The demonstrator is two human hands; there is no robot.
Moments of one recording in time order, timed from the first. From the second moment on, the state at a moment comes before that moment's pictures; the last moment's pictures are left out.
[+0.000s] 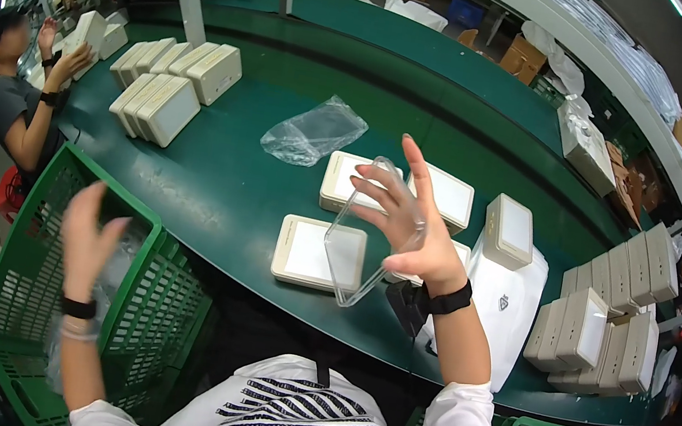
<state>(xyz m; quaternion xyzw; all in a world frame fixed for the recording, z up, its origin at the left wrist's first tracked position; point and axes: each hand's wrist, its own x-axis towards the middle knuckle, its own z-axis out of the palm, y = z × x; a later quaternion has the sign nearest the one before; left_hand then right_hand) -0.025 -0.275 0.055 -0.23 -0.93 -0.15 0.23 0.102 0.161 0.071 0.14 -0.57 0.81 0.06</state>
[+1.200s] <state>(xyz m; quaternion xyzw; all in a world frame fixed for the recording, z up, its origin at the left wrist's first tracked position) 0.083 -0.171 -0.004 -0.15 -0.26 -0.89 -0.35 0.110 0.130 0.093 0.15 -0.60 0.79 0.04</state>
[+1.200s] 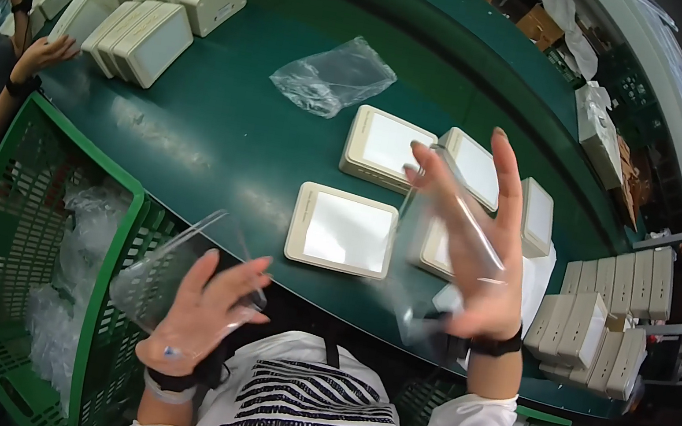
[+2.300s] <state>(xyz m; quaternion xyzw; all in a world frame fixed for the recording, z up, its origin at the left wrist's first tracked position) 0.030 -0.143 0.007 -0.56 -0.79 -0.15 -0.20 0.058 0.091 0.032 0.14 -0.95 0.25 -0.14</state>
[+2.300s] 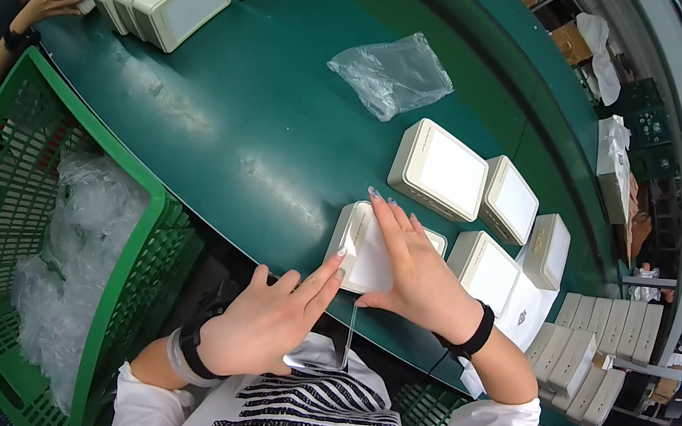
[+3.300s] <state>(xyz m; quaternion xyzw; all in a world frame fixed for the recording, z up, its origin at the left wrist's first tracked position) 0.051 -0.173 0.063 -0.49 -0.76 -0.28 -0.32 0.154 0.147 0.019 0.00 -0.91 0.41 0.05</state>
